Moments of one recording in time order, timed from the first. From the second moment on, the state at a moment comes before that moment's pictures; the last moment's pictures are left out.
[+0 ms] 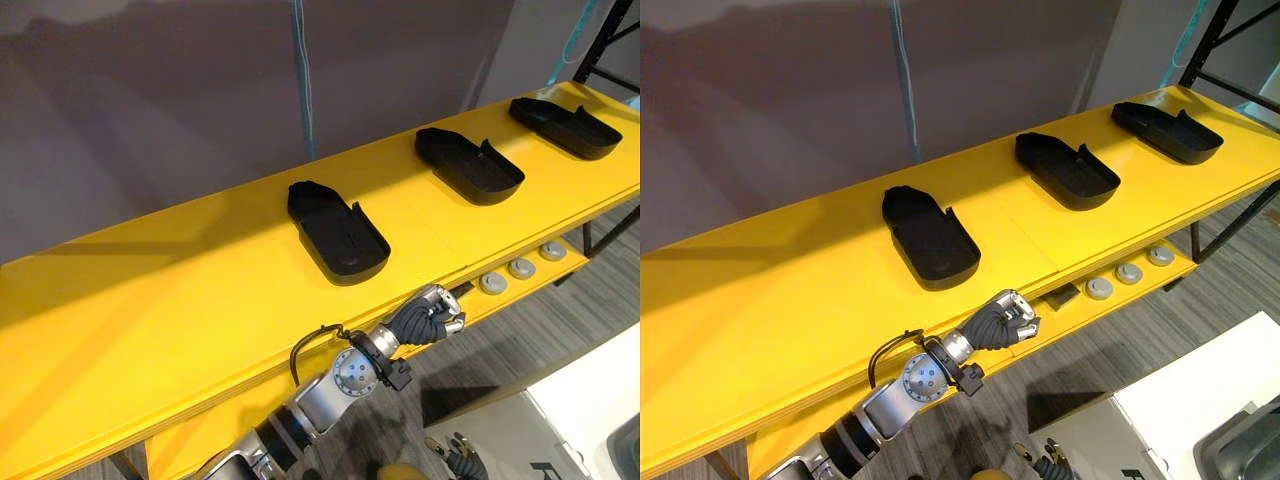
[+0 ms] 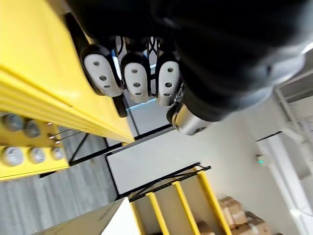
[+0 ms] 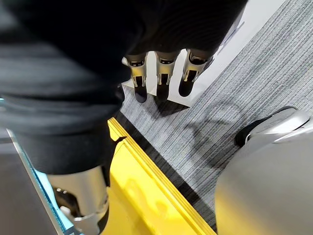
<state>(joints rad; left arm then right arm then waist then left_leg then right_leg) -0.38 -0.01 -0.73 0.20 0.18 -0.17 0.06 0.23 -0.04 -0.20 0.76 0.17 -0.10 0.00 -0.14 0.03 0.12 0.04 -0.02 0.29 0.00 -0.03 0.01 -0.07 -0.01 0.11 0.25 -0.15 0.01</state>
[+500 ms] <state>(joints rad) -0.50 -0.06 -0.58 0.39 0.26 -0.11 0.13 0.22 -0.03 -0.19 0.76 0.17 -0.10 -0.01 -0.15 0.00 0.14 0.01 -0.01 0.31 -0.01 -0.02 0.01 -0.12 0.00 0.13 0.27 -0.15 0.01</state>
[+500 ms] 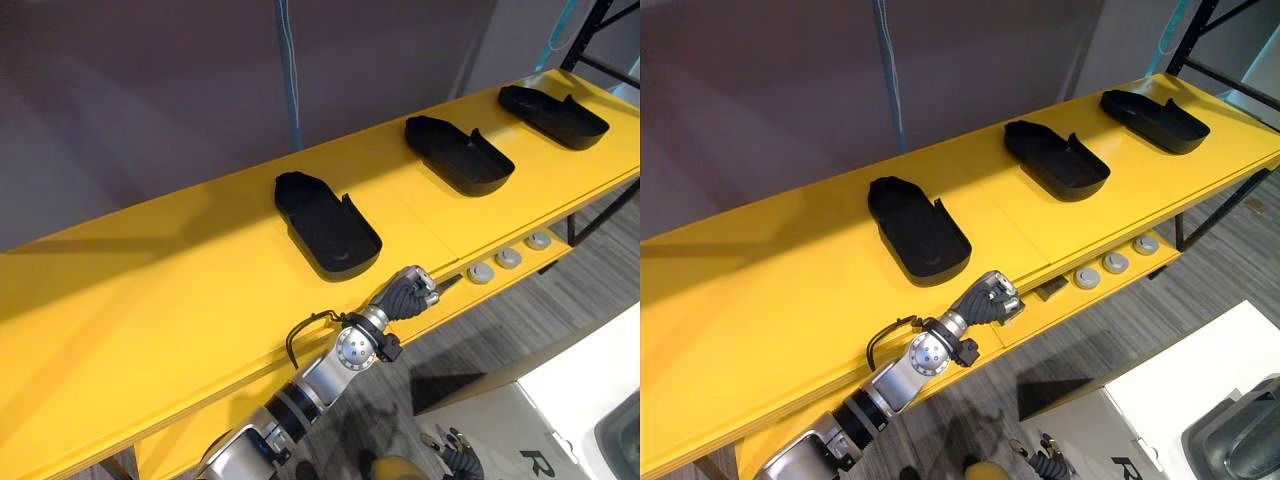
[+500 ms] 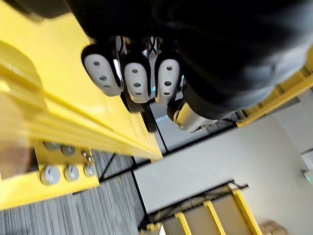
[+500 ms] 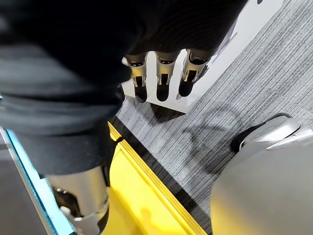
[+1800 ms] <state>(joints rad) -0.70 -0.07 -0.35 0.48 0.38 -0.06 0.21 0.17 -0.02 -0.18 0.75 0.18 -0.11 -0.03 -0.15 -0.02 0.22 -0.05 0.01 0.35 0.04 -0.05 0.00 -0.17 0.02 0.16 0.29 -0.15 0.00</state>
